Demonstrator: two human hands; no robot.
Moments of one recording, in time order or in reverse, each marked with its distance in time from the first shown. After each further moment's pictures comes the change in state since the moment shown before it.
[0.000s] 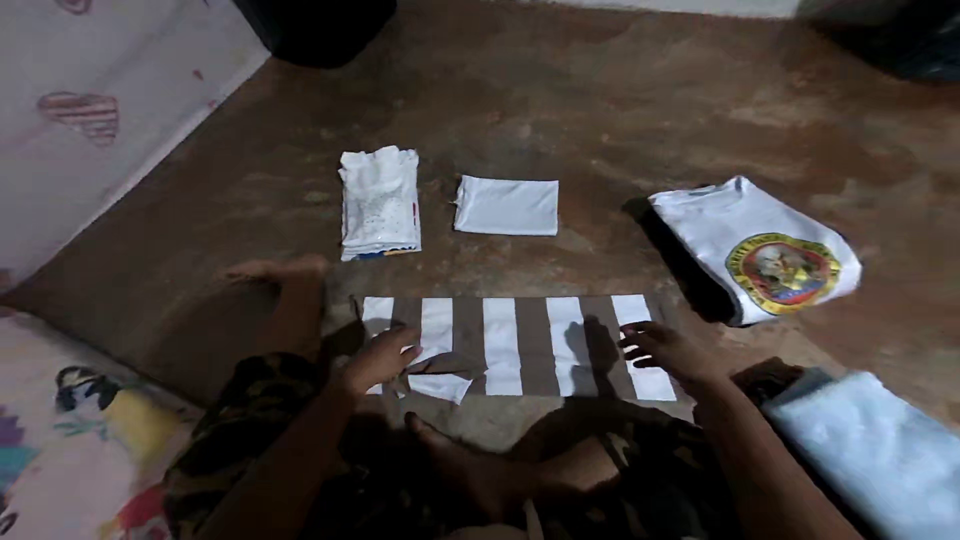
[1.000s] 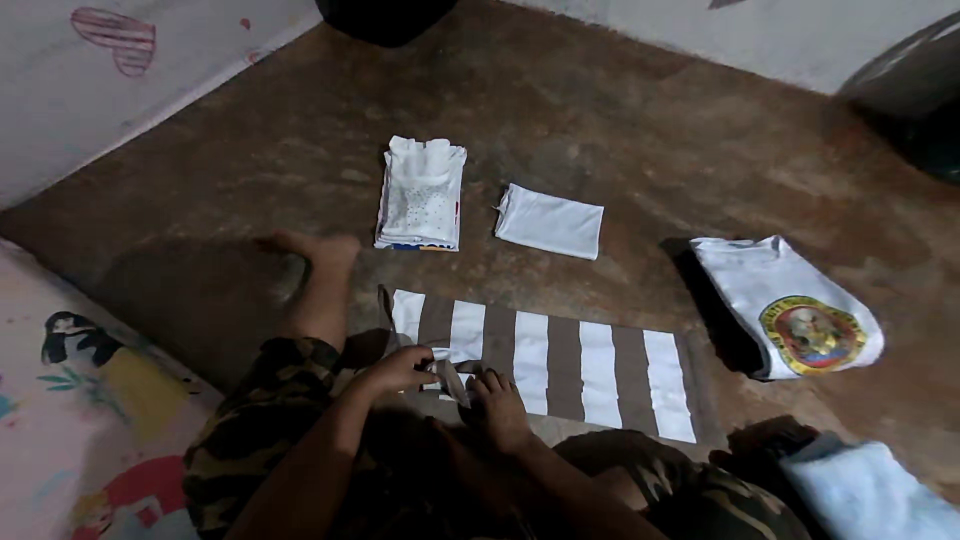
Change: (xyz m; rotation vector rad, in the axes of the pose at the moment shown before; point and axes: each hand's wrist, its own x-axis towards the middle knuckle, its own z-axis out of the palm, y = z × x) left_hand -0.006 -0.070 0.024 -0.390 -0.101 0.149; right_hand -0.025 -0.020 0.293 -0.879 -0.202 -0.567
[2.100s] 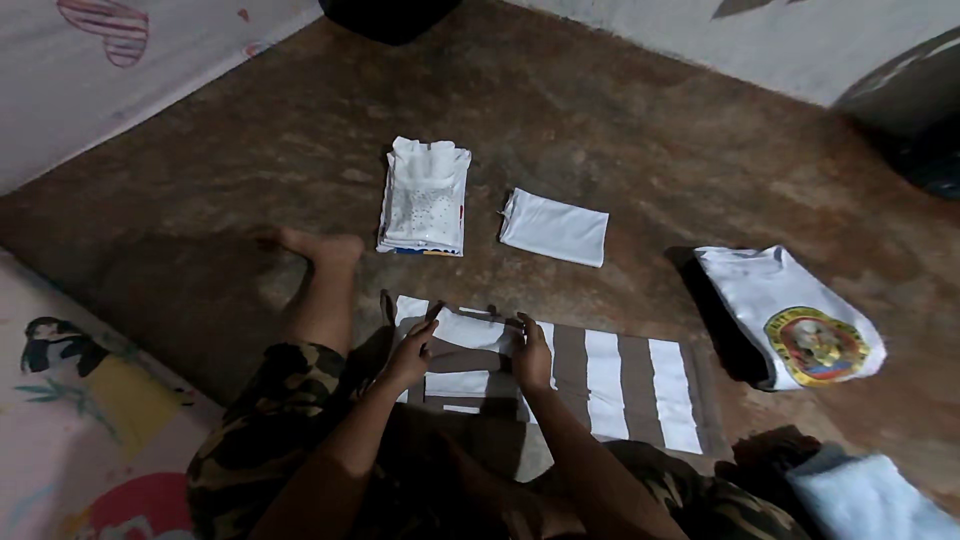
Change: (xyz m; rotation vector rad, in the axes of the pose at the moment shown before) left_hand 0.035 -0.014 0.005 -0.067 0.359 -0.134; right_hand 0.079 0.036 -0.047 0.311 0.498 0.337
